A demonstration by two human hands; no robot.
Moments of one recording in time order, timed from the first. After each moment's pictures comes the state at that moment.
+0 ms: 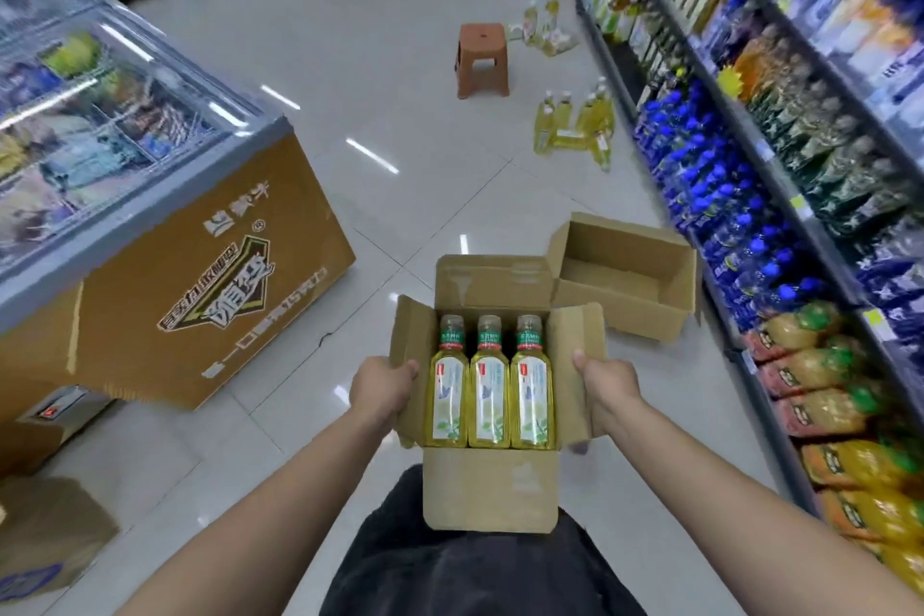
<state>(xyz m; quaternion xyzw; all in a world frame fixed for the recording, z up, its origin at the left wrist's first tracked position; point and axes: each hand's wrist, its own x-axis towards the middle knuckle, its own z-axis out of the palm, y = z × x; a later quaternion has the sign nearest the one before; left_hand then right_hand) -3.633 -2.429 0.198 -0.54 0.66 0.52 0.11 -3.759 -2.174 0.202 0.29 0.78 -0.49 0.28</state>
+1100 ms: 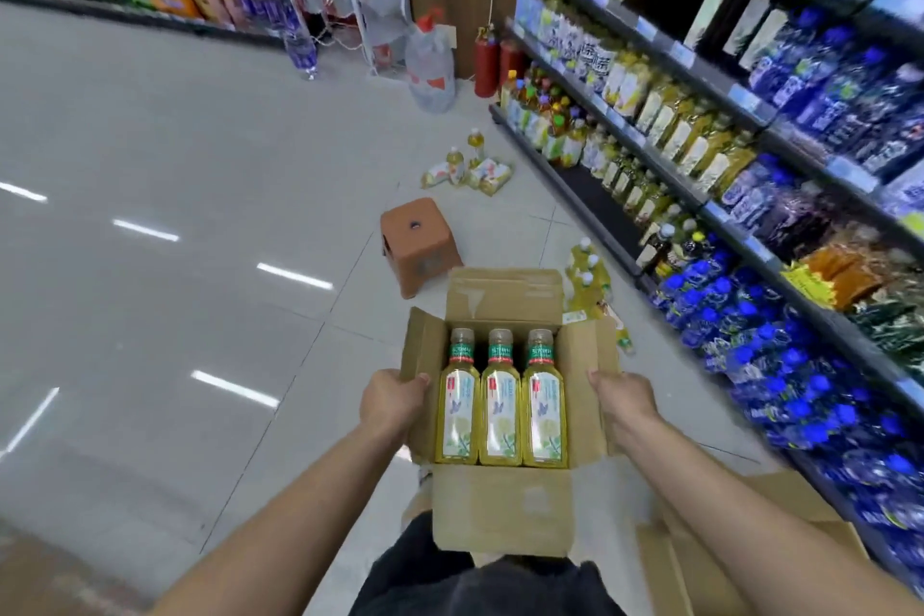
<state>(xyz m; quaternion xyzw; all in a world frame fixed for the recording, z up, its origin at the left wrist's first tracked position) -4.696 -2.910 0.215 -0.39 0.78 0.46 0.19 -4.725 -2.620 0.176 0.42 0.74 -0.49 0.18</state>
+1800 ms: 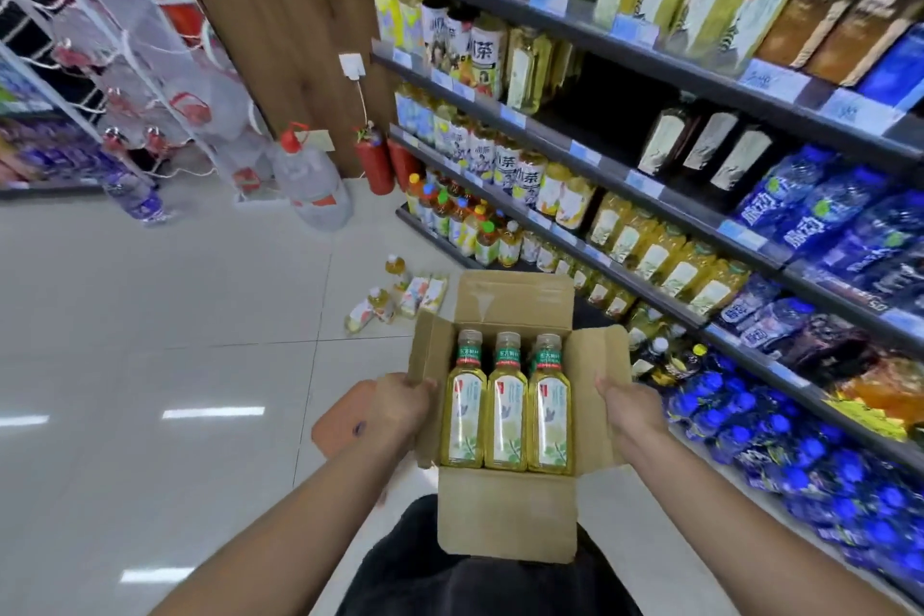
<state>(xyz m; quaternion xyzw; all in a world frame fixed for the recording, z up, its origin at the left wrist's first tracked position) -5.342 -2.887 0.212 -0.21 0.85 0.39 0.28 -5.259 -2.612 0.182 0.55 0.66 -0.51 0.07</state>
